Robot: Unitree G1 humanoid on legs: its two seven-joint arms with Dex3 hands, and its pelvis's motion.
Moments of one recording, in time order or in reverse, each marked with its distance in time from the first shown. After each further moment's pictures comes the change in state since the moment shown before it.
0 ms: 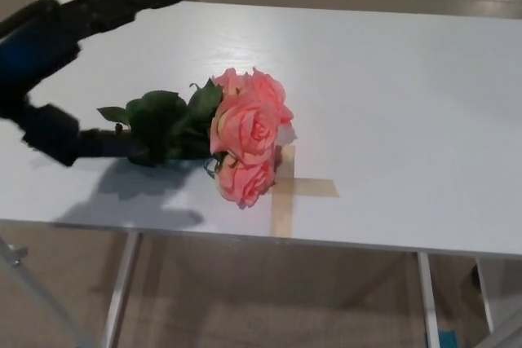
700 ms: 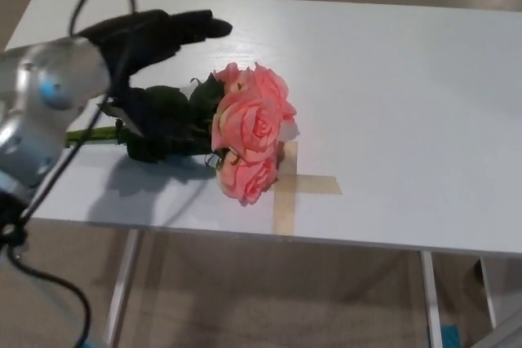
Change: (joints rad) left_arm -0.387 -0.185 -0.425 0.508 0.367 0.159 0.050; right_arm -0.002 0.000 0.006 0.000 0.000 0.005 0.000
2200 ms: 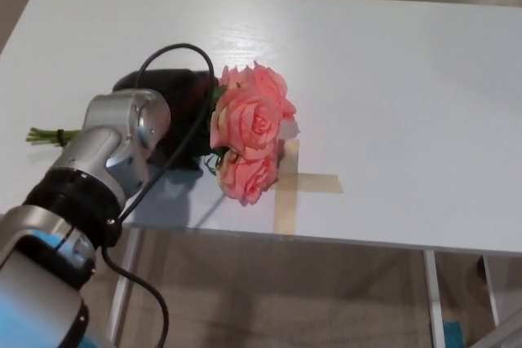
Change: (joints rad) left_arm -0.085 -0.267 -0.109 0.520 0.299 0.052 0.221; right_arm -0.002 0.000 0.032 0.003 -0.001 0.022 0.039
